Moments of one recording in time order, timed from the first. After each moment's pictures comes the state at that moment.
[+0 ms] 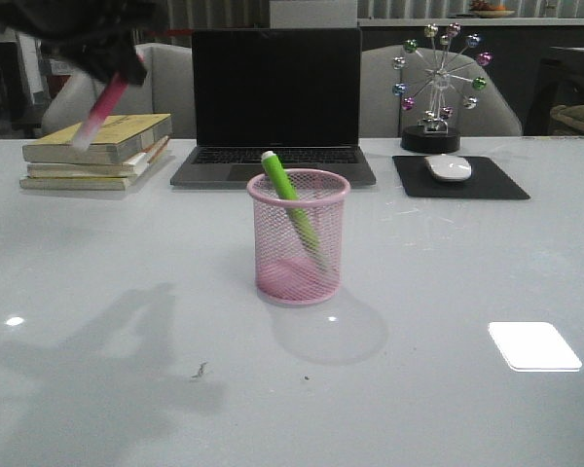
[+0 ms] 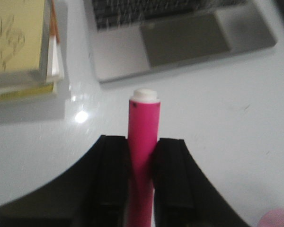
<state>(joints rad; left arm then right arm) -0.32 1.80 -1.52 -0.08 0.47 0.02 0.05 0.75 -0.53 -0.06 0.64 0.04</state>
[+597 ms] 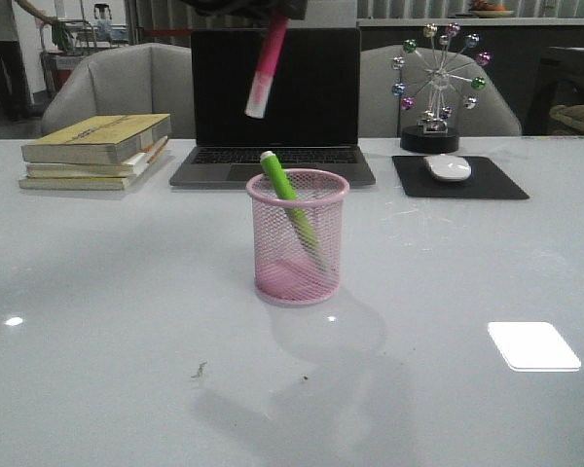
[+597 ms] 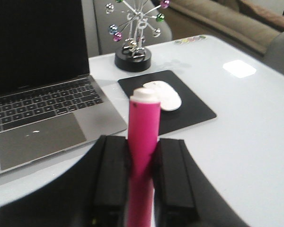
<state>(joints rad) -0.65 1.74 -1.28 -0.14 -0.15 0.02 0.05 0.75 -0.53 -0.06 0.69 0.04</state>
